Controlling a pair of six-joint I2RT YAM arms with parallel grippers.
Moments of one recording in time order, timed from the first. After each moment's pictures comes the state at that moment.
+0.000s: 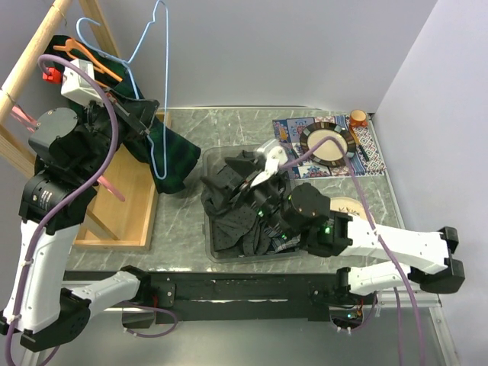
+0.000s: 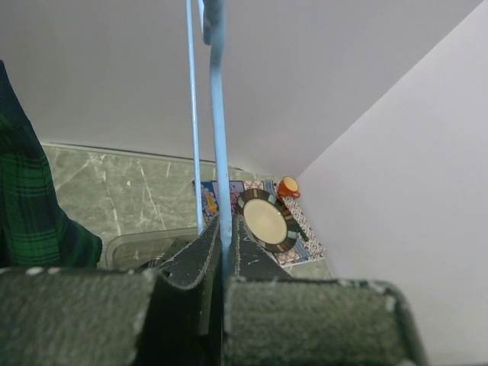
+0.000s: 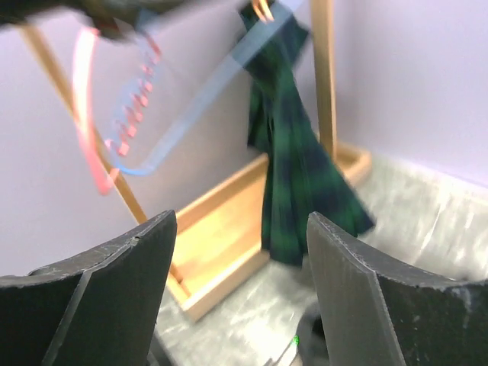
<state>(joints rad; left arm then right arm) -0.42 1.06 1.77 -0.63 -0.08 -0.53 1.35 1.16 1.22 0.19 0.53 0.06</state>
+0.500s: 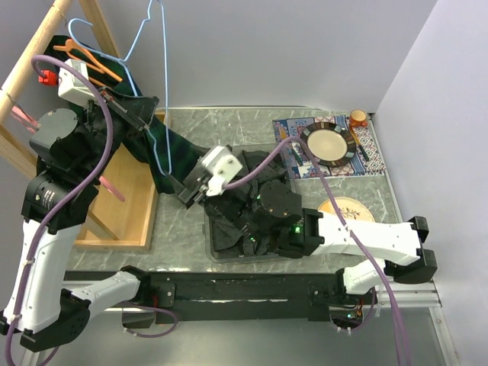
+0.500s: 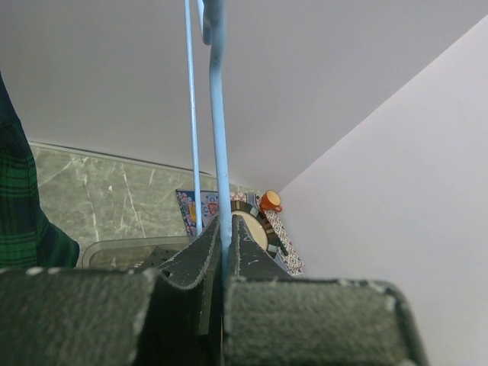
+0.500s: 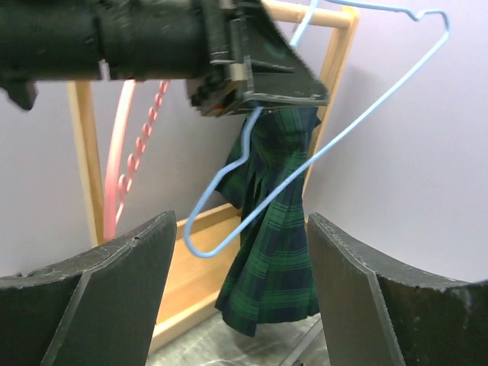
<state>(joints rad) -0.42 1.05 1.74 -0.58 -0.11 -0.63 1.46 1.41 1.53 0.24 0.55 -0.38</state>
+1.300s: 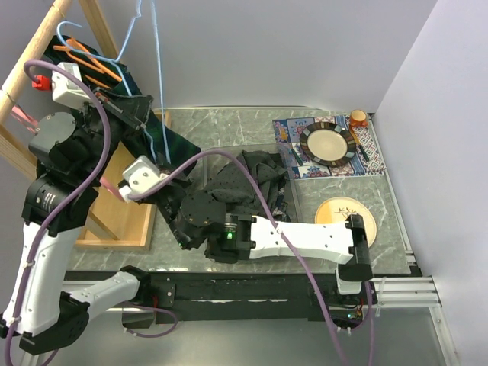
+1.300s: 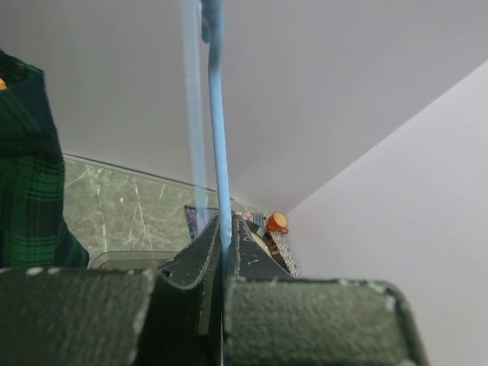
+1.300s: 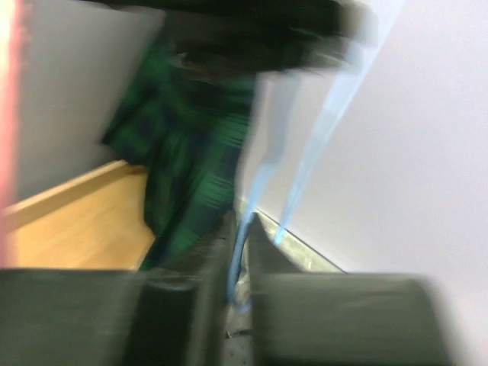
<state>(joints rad) -0.41 1.03 1.70 -0.55 -0.17 -0.64 1.51 1.81 1.86 0.29 0.90 -0.71</state>
